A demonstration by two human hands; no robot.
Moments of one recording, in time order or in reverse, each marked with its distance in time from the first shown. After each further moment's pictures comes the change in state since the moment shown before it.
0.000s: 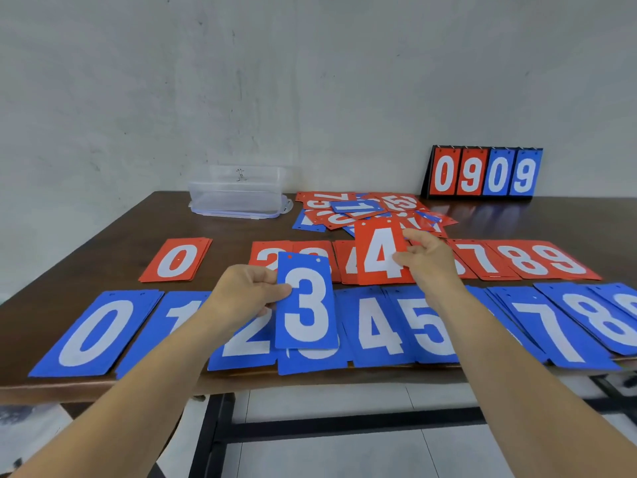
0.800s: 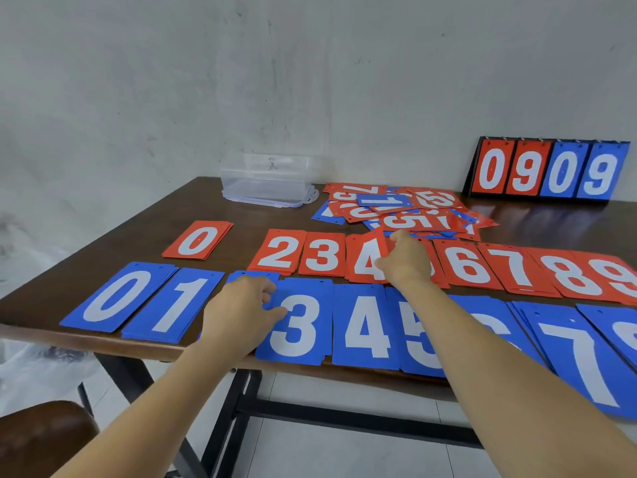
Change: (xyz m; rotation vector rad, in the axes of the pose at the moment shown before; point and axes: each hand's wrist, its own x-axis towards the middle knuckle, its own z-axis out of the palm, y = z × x) left_hand -0.027 -0.015 0.041 0.793 0.341 0.036; right_hand 0.055 0.025 0.037 -0.655 -0.129 -0.115
